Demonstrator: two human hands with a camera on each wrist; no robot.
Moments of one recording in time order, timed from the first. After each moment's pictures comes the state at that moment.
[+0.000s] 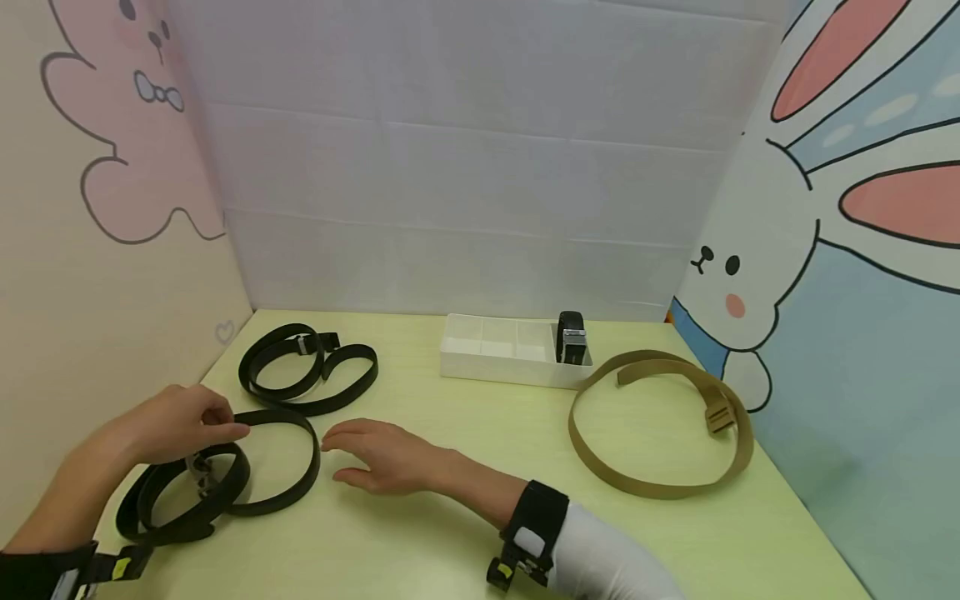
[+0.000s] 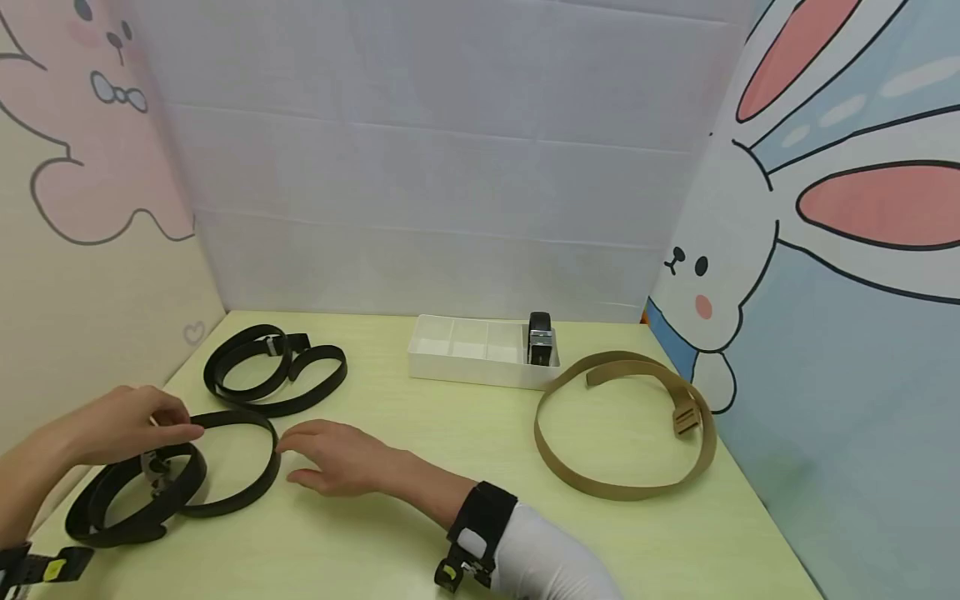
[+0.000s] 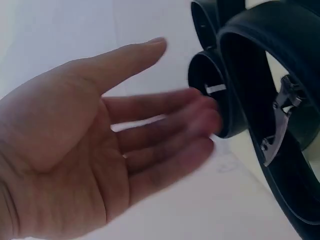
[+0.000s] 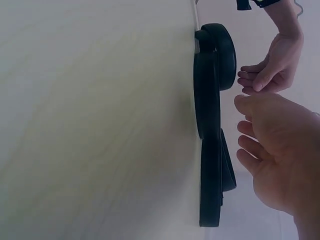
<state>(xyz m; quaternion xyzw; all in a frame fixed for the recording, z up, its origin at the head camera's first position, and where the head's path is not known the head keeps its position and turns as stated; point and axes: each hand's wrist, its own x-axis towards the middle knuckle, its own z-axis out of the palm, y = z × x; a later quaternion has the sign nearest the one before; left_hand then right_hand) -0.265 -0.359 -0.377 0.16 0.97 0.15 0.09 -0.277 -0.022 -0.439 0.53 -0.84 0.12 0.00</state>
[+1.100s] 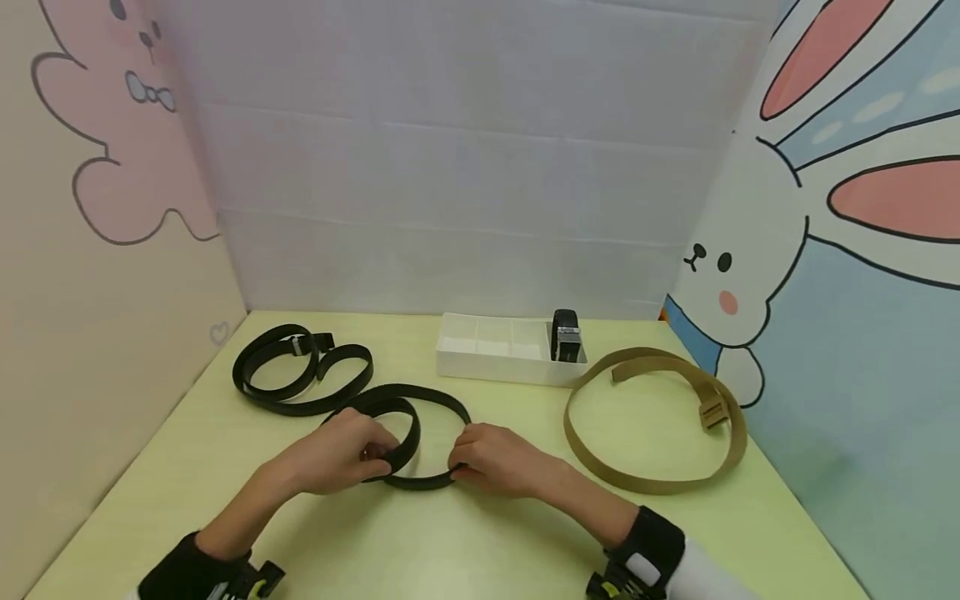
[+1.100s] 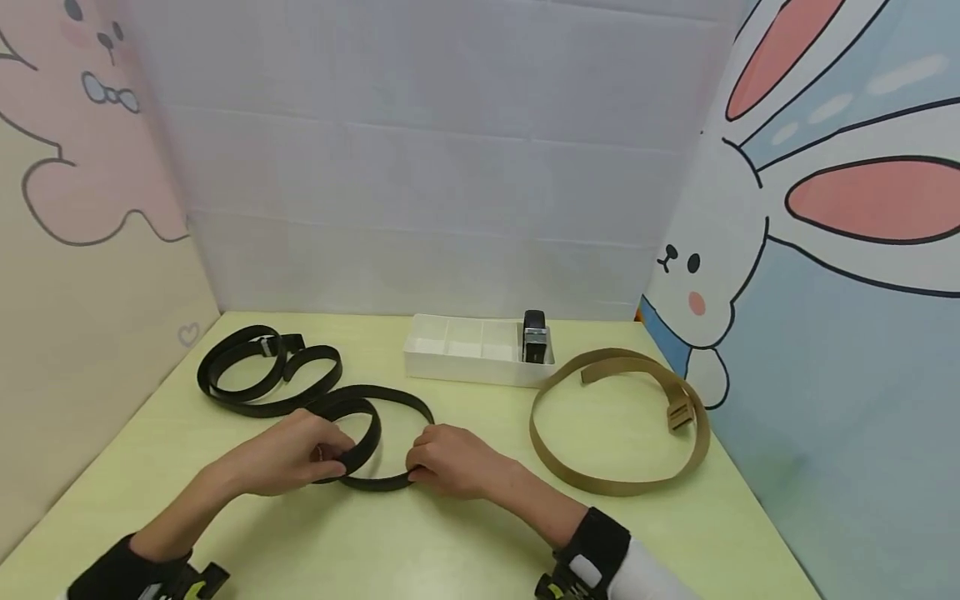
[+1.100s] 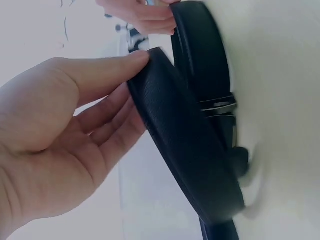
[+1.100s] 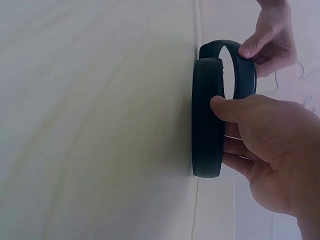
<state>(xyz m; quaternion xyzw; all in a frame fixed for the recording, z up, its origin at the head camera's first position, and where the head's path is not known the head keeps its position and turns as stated) -0.269 -0.190 -0.436 0.46 0.84 0.29 0.00 -0.269 0.124 -0.453 0.53 -0.84 0.06 0.09</state>
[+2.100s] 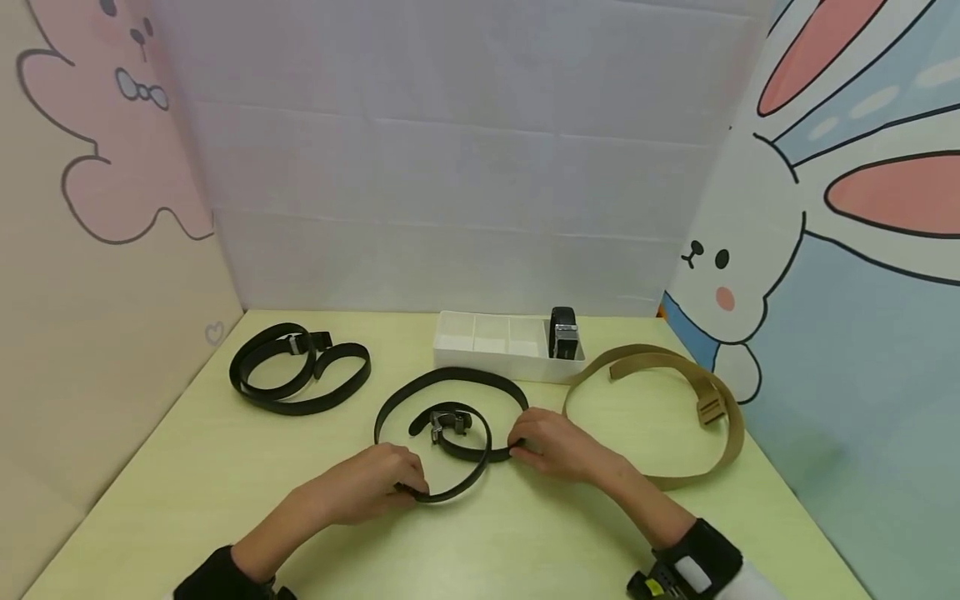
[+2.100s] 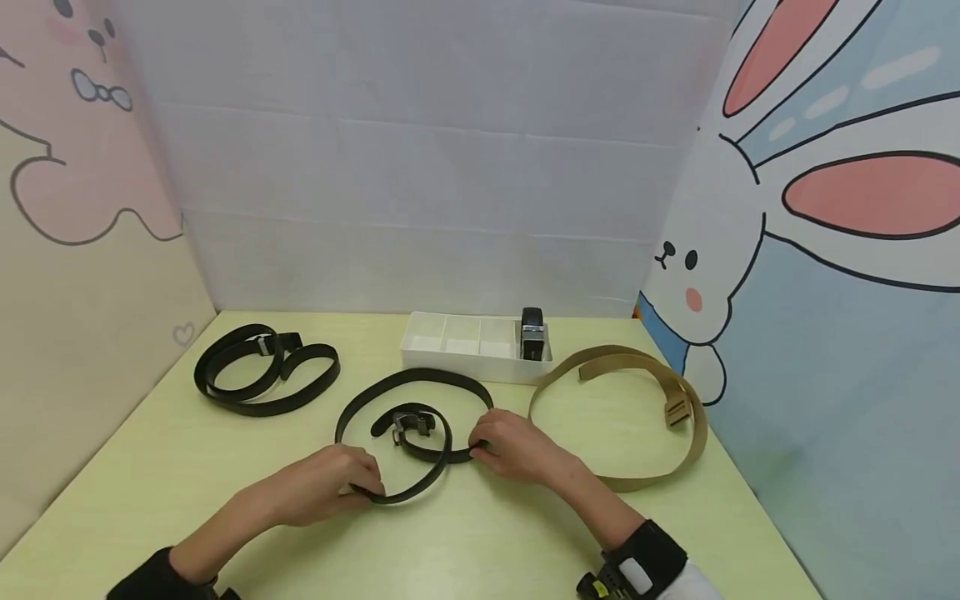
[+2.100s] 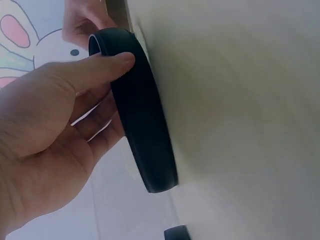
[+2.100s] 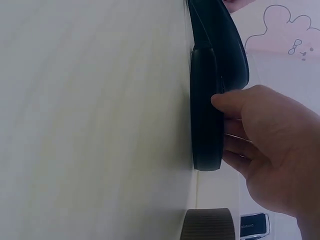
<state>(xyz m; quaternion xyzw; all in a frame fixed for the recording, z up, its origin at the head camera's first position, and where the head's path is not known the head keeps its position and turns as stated) -0.248 -0.151 -0.460 0.51 0.83 0.22 0.01 -0.278 0.210 -0.457 0.45 -0.88 0.14 0.08</state>
